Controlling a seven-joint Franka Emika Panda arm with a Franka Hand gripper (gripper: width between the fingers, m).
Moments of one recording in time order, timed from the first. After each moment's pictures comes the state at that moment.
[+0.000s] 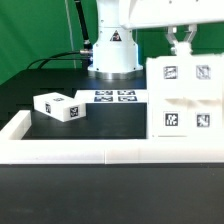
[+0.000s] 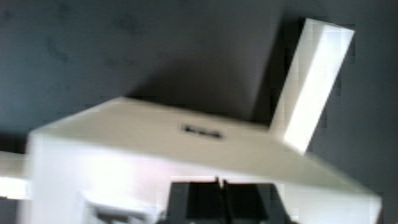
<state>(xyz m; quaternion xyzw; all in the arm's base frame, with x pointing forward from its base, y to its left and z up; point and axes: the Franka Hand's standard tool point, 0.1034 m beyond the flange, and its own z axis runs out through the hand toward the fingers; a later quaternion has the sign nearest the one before) 0.543 0.074 0.143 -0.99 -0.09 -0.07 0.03</state>
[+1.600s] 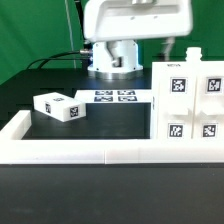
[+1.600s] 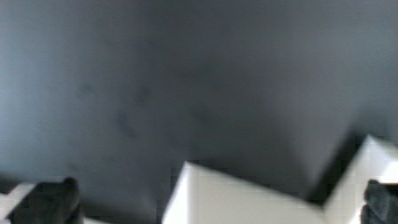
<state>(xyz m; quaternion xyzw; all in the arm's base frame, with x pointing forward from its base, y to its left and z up) 0.482 -0.017 0.105 -0.98 -0.20 -0.05 0.01</state>
